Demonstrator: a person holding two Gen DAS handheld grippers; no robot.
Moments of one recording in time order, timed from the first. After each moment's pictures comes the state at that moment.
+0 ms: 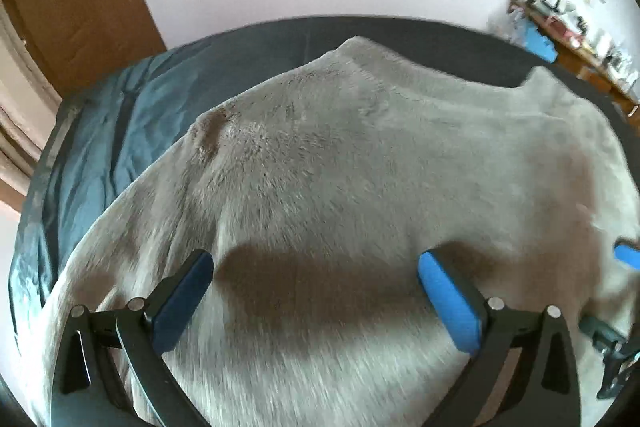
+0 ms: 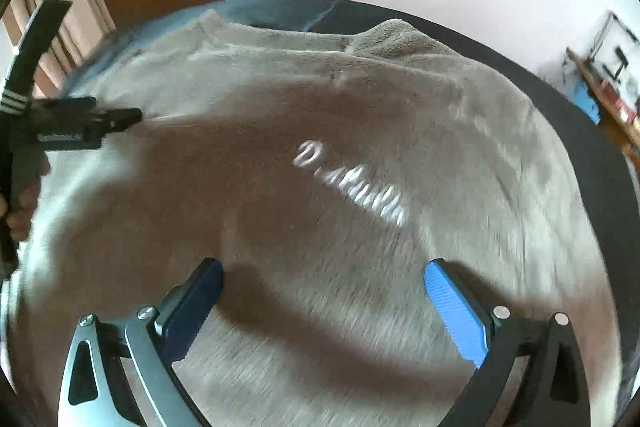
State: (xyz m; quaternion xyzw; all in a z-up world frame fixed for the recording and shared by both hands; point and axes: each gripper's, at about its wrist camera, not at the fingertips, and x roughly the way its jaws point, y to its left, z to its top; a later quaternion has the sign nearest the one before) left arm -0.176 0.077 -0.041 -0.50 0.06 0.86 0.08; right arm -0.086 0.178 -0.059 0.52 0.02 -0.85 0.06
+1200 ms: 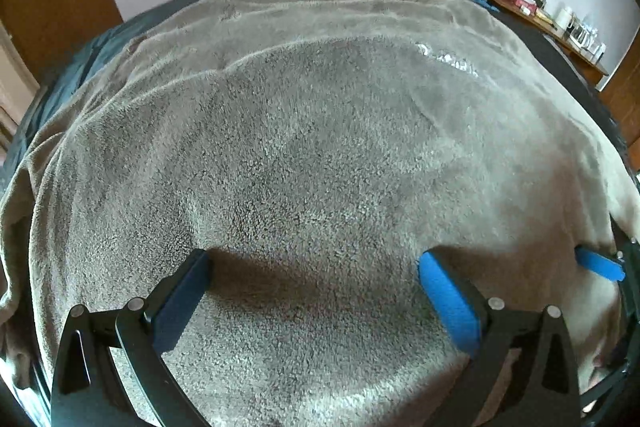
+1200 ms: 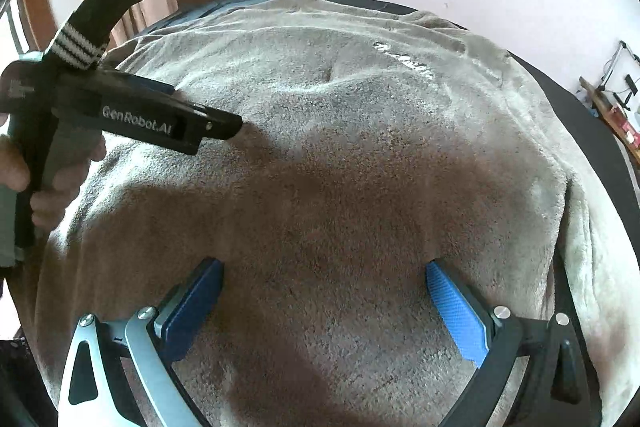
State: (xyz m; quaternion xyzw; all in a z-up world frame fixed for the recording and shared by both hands) left arm -0.067 0.154 -0.071 -0.51 0.07 0.85 0.13; right arm 0.080 0.177 -0.065 0.47 0.06 -0.87 0.10
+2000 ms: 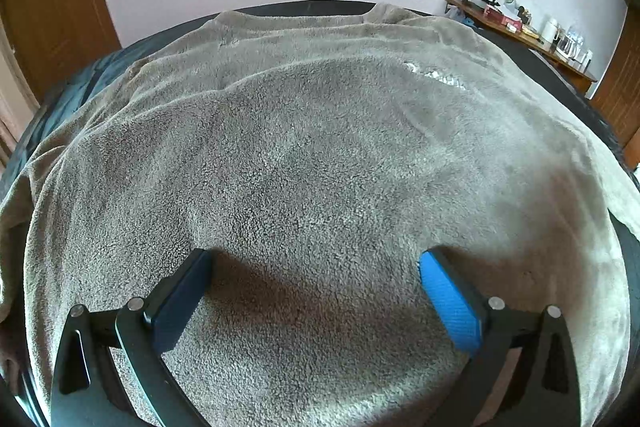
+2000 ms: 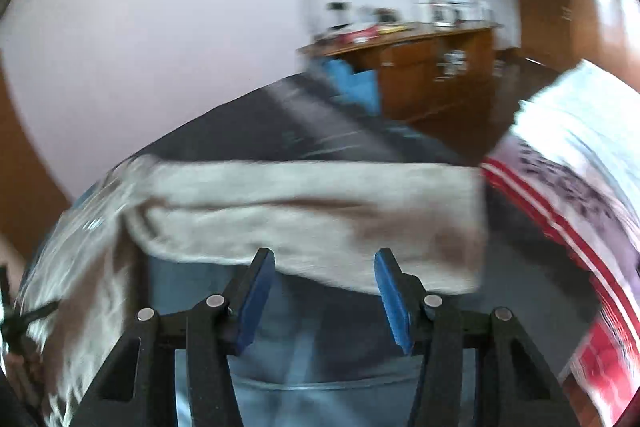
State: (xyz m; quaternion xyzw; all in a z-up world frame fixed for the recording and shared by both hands) left arm -0.038 0.152 -0.076 -0.46 0.07 0.87 0.15; right arm 0.288 0.452 -0.017 0.30 -0.24 -0.87 -0.31
